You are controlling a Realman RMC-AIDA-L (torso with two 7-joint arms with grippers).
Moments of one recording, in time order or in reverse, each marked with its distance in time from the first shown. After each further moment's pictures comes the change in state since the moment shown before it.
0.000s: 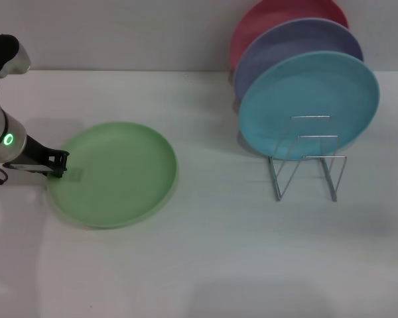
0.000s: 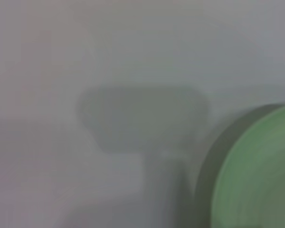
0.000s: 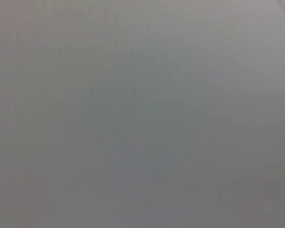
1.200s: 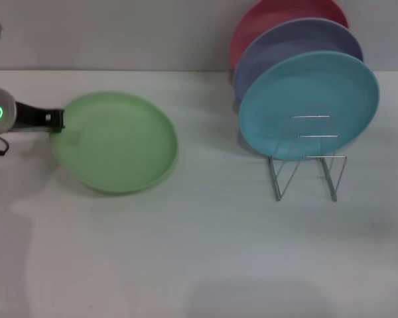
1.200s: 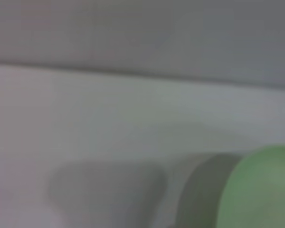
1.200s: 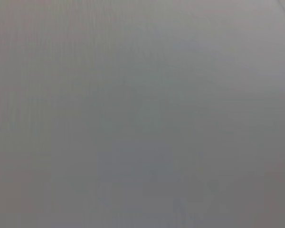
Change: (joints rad) left arm 0.076 -0.010 -0.058 0.097 -0.129 0.184 0.047; right arm -0.006 0.003 0.000 -0.002 0.000 0.000 0.000
